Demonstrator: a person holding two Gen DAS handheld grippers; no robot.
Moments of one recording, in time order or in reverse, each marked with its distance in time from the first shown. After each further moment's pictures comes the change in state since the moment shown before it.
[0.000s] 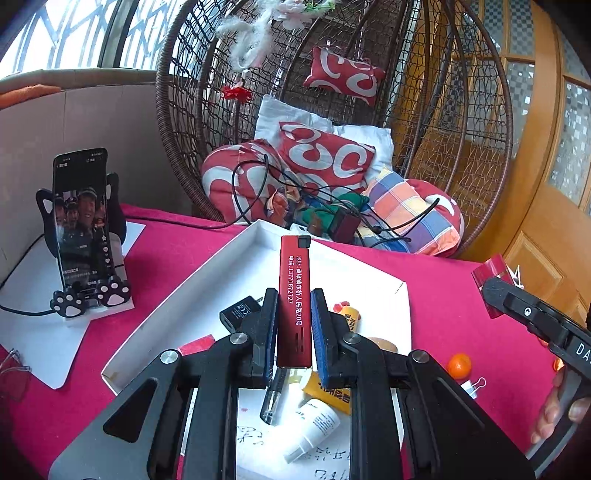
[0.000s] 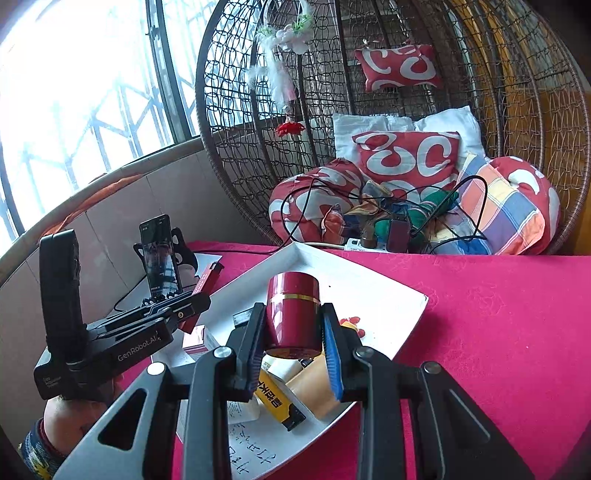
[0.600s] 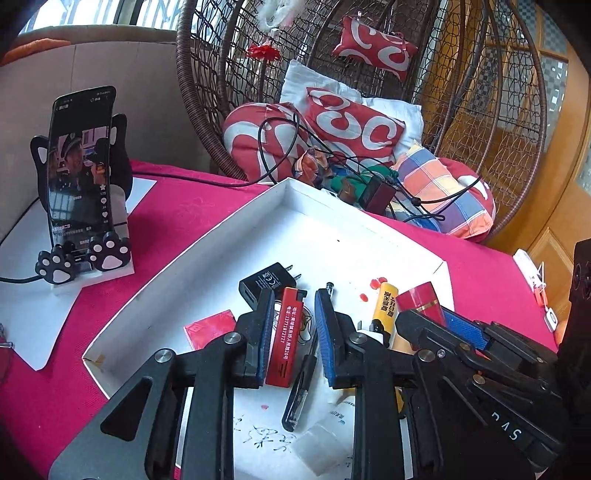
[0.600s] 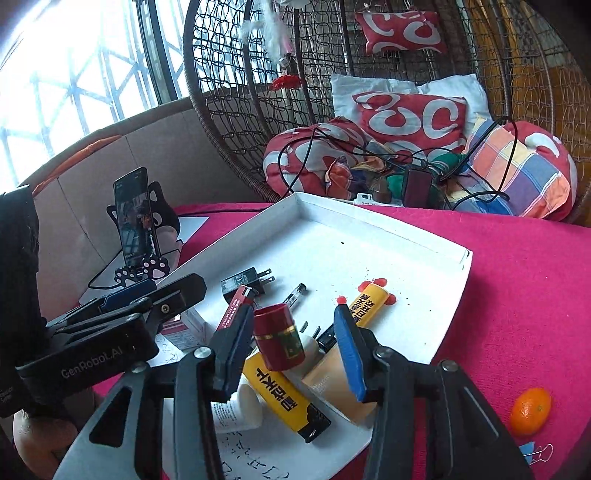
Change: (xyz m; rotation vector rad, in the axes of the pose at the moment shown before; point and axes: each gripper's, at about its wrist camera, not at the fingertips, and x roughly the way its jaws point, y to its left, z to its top) left arm 0.037 0.017 -0.020 -0.059 0.097 0.064; right arm 0.053 0.011 -0.031 0.013 0.081 -0.056
